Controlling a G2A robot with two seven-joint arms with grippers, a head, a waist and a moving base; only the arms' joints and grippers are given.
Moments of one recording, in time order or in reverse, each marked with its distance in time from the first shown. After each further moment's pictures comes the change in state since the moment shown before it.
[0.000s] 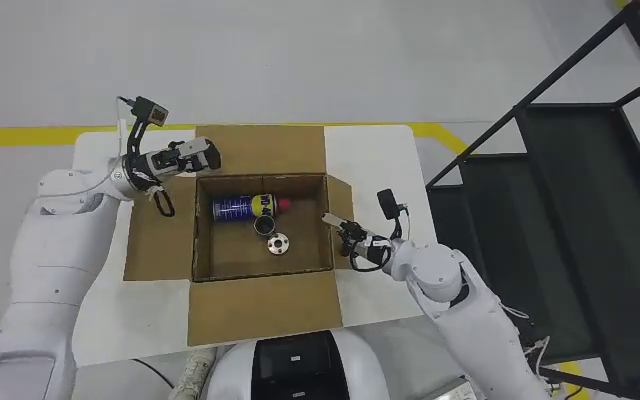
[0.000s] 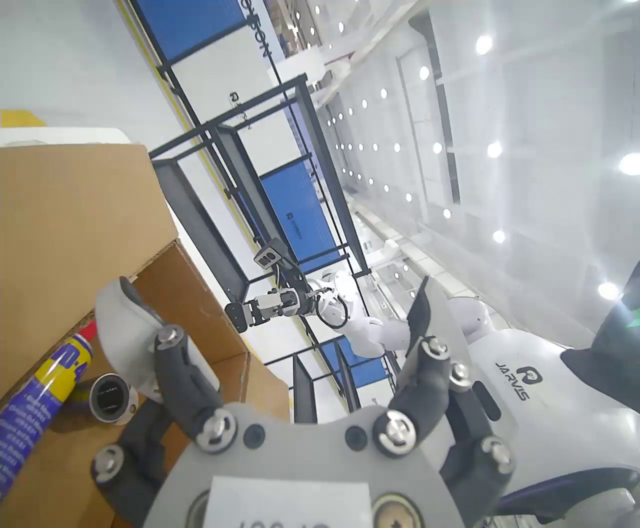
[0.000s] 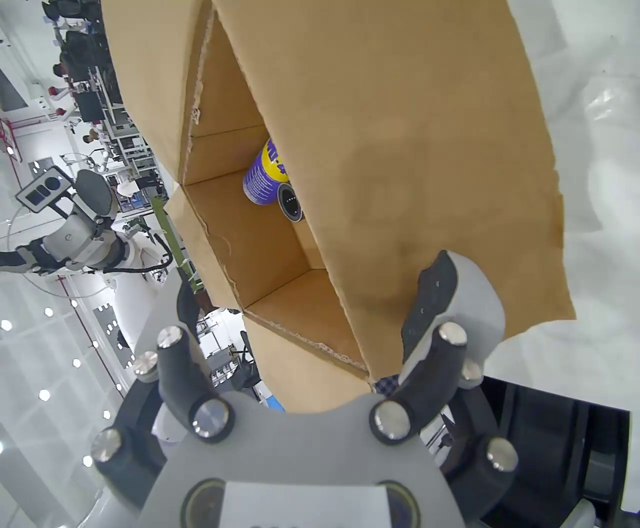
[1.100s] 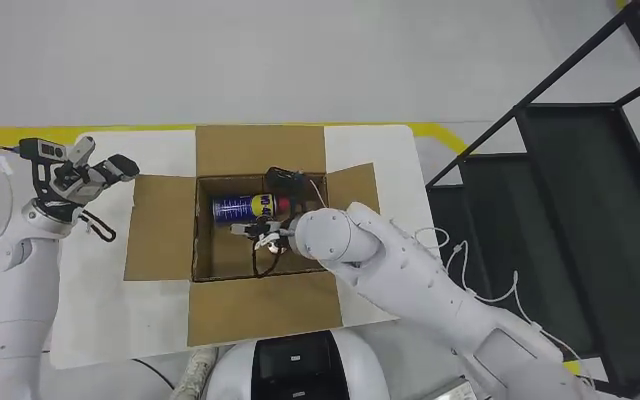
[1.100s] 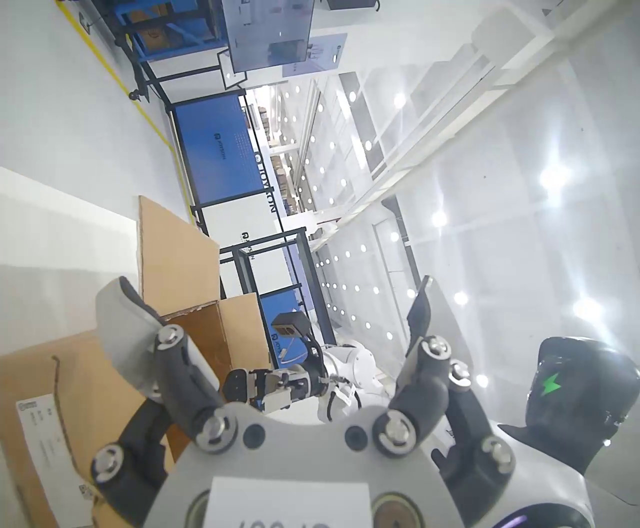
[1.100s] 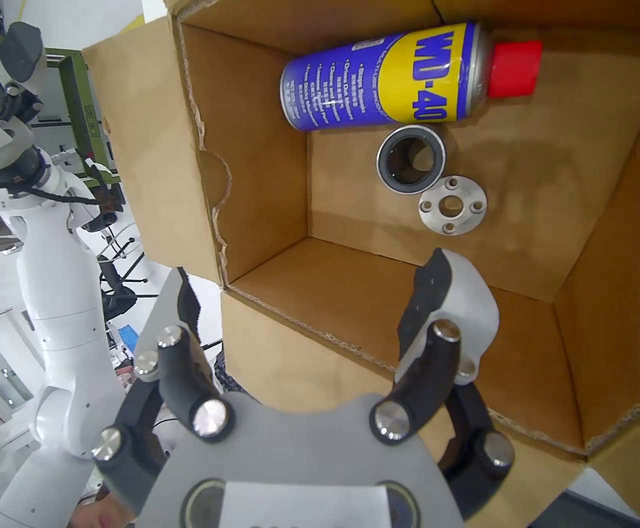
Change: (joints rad) left arm 0.246 0.069 -0.330 0.027 -0.123 0.051 0.125; right arm 0.606 -0.130 -0.562 0.174 -0.275 0.323 0.216
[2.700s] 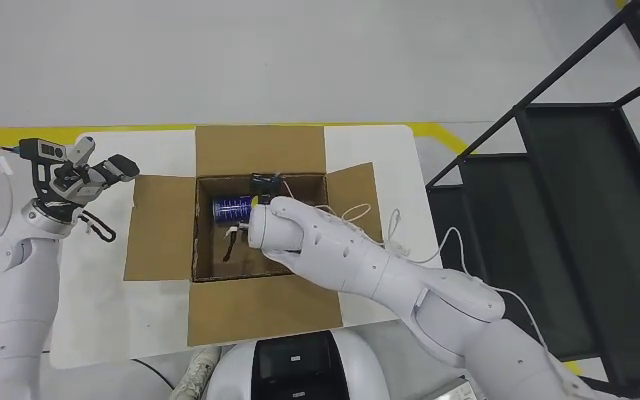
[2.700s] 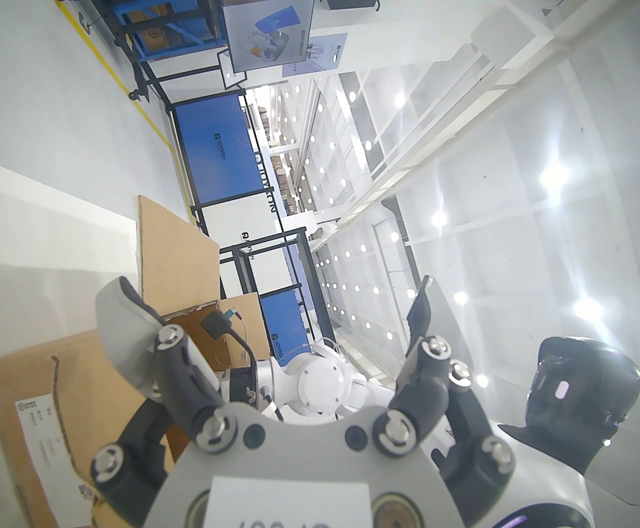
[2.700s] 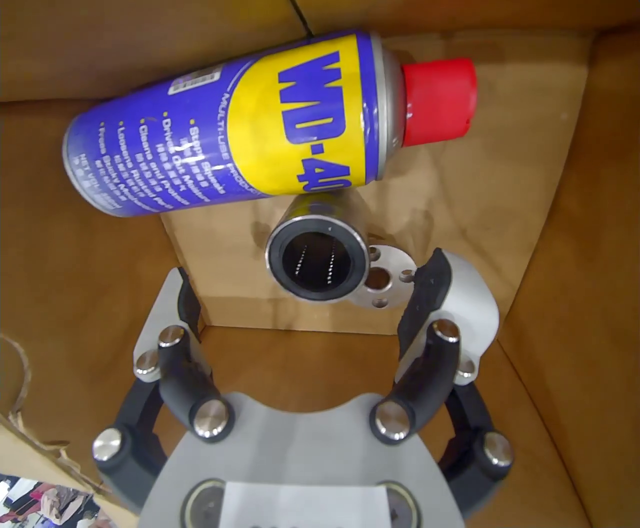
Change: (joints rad) left arm 0.000 0.000 0.000 0.000 0.000 0.000 0.000; right arm 0.296 -0.295 -0.321 0.664 0.049 0.174 -0.161
